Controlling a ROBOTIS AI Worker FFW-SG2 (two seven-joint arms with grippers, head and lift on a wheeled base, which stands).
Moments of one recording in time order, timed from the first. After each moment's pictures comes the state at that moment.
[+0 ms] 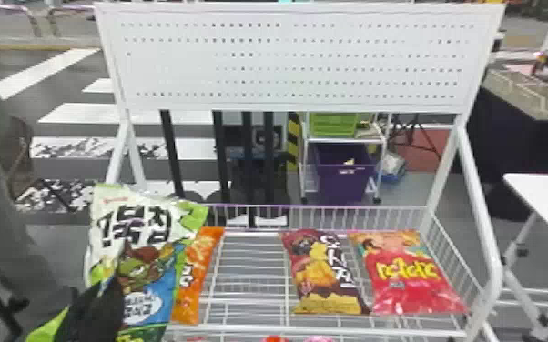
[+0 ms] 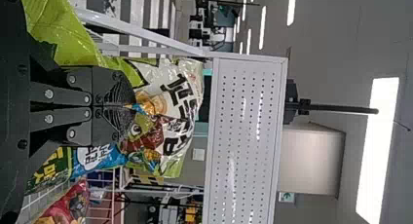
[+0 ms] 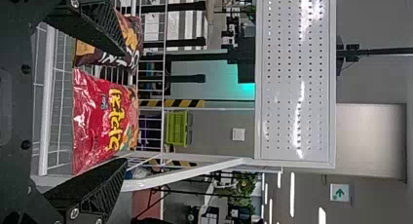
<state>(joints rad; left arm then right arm) 0.87 0.29 -0.02 -2.42 0.20 -0.14 0.15 0.92 -0.09 -0.03 -2.41 -0.06 -0.03 0.00</state>
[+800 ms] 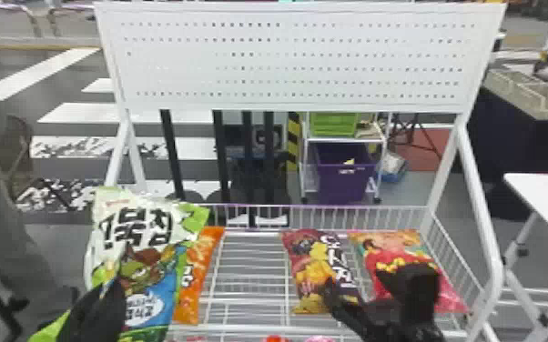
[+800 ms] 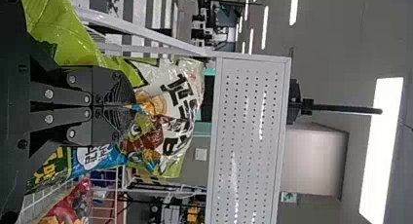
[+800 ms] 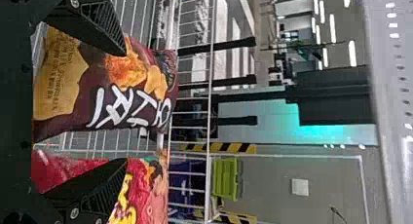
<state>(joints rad) 0.87 0.29 -0.02 -2.42 0.20 -0.13 0.15 0.16 -0.17 0.24 -1.89 -0.18 0.40 -0.07</state>
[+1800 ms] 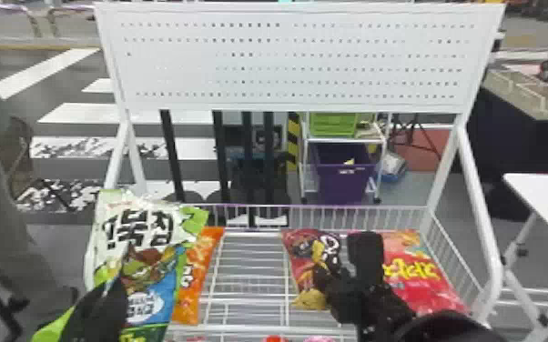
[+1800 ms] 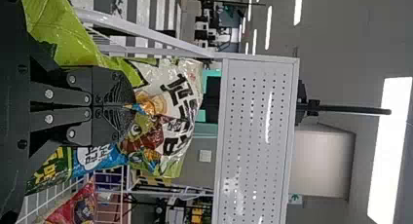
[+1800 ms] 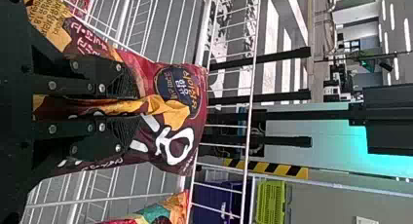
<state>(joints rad) 0.83 0.29 -0.02 -2.39 0.22 -0.11 0.15 -0.12 -0.13 0.32 -1.62 -0.24 0.62 -0.07</state>
